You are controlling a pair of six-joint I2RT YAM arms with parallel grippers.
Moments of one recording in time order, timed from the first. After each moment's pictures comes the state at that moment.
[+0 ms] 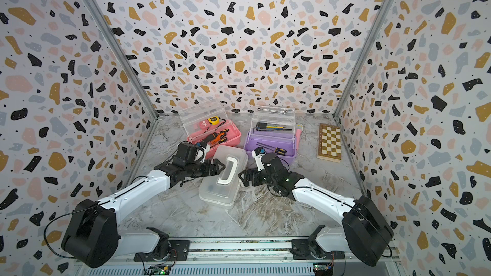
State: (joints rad) left arm -0.40 1.32 0.80 -0.31 0.36 -0.48; right arm 0.75 1.30 0.75 -0.07 -0.21 0.59
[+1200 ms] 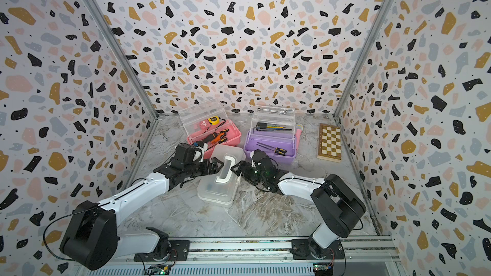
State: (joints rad) left arm -0.39 1.29 0.75 -0.24 0.32 -0.51; right arm 0.77 1.57 0.79 0.20 -0.32 1.08
